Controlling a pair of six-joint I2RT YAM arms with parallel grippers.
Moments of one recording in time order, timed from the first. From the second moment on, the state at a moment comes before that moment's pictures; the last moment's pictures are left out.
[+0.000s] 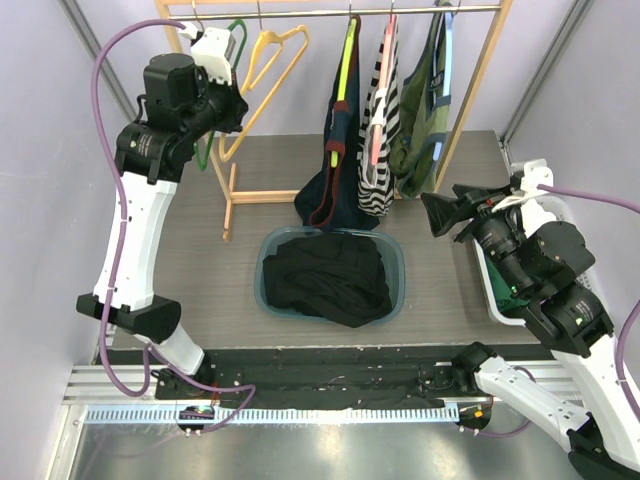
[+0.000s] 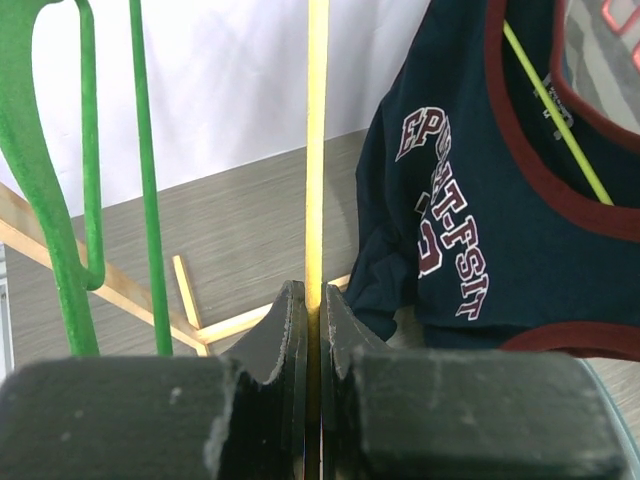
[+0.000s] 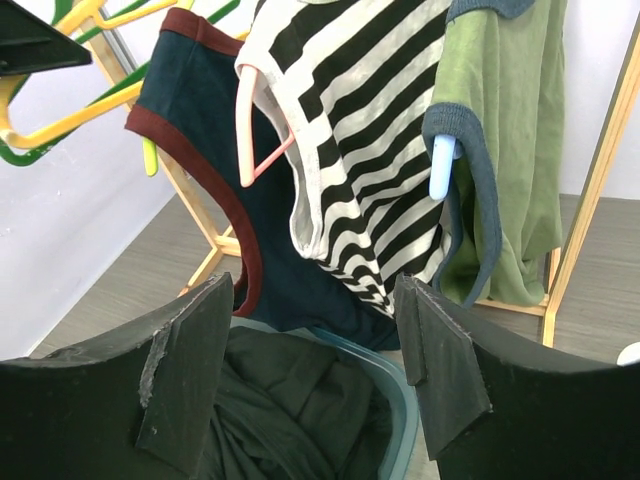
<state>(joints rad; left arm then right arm) -0.32 1.63 2.26 -0.89 0.05 -0.03 0.57 0.70 1.20 -0.41 0.19 0.21</state>
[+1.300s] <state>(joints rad) -0.27 1.67 2.23 -0.86 -0.03 -0.06 0.57 0.67 1.19 -0.42 0.16 0.24</state>
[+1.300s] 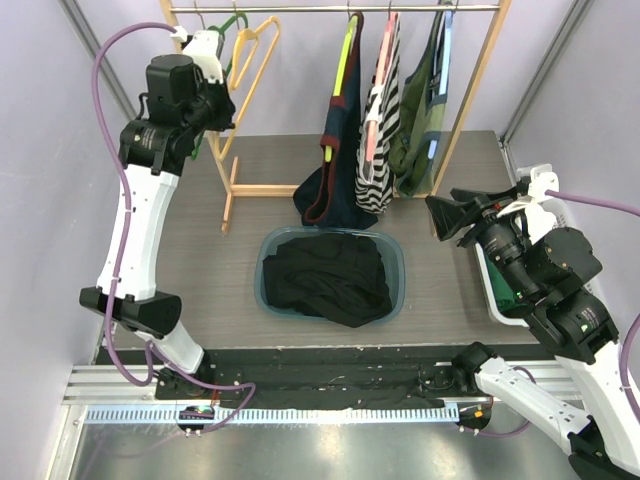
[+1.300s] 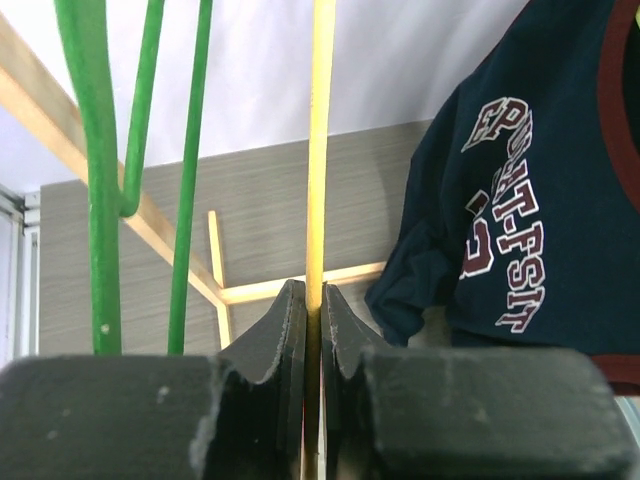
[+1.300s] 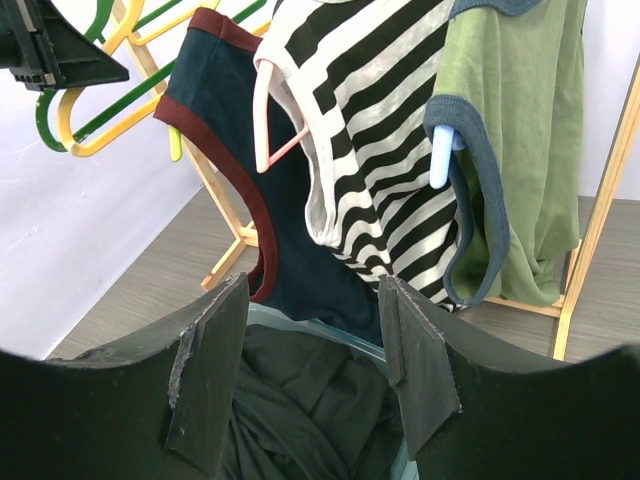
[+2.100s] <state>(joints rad) -0.26 1.42 2.14 -0.86 0.08 -0.11 0.72 1.43 1.89 -0.46 0.24 0.26</state>
